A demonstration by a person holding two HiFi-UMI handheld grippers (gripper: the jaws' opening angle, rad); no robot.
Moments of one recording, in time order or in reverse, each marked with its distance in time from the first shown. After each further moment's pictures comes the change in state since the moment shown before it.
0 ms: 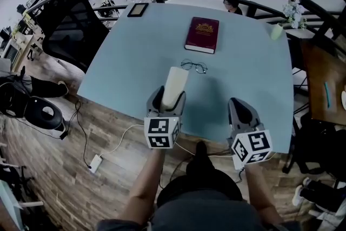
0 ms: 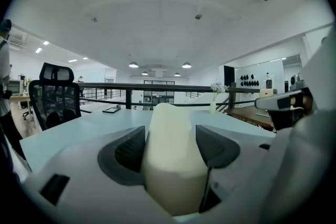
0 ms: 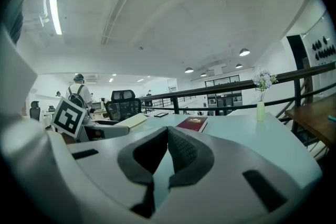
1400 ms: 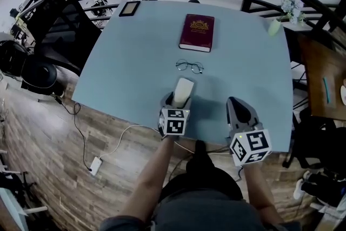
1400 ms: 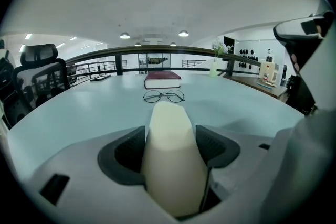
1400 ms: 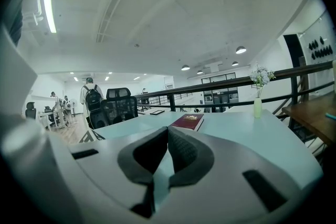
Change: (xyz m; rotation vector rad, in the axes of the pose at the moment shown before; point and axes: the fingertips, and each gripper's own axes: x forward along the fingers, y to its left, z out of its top) left arm 0.083 -0.014 -0.136 0.036 0.359 -0.039; right arm 0.014 -0.012 -0.006 0.018 0.026 -0.036
